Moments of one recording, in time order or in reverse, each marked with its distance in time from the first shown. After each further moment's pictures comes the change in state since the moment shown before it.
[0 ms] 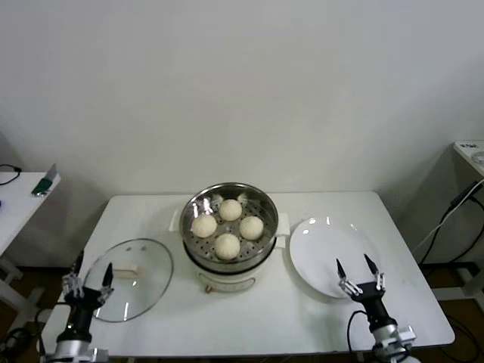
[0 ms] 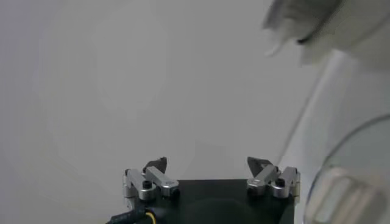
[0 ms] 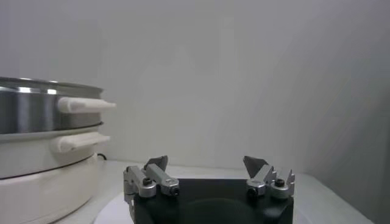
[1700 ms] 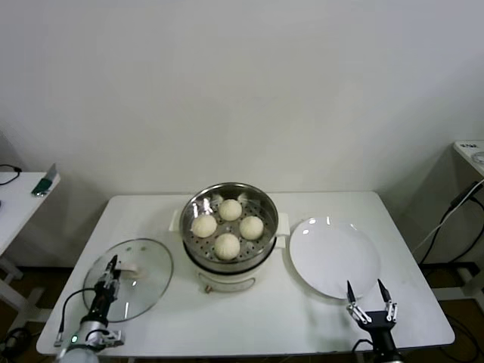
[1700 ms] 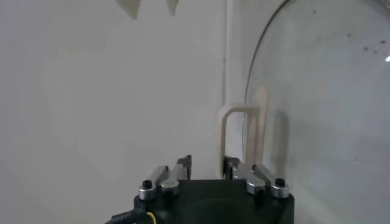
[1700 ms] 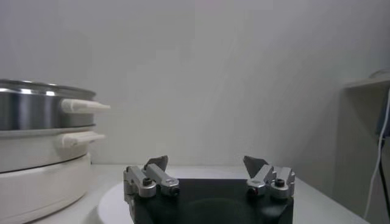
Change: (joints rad) left arm -0.301 -0.004 0.064 0.425 0.367 0.034 0.007; right arm -0.126 0.115 0.070 0.027 -0.047 0.116 0.015
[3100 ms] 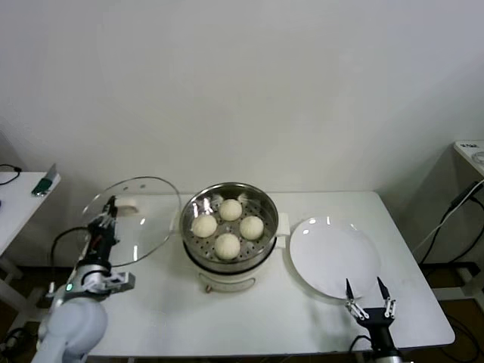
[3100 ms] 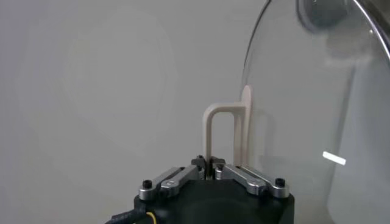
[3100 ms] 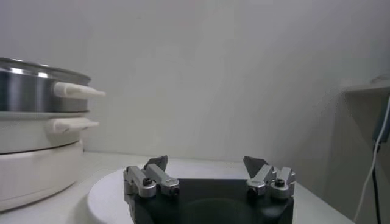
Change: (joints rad) left arm 0.002 0.157 0.128 -0.692 -0.186 0.492 0.426; right arm 0.023 0.014 0.001 0.005 -0.101 -0.049 0.064
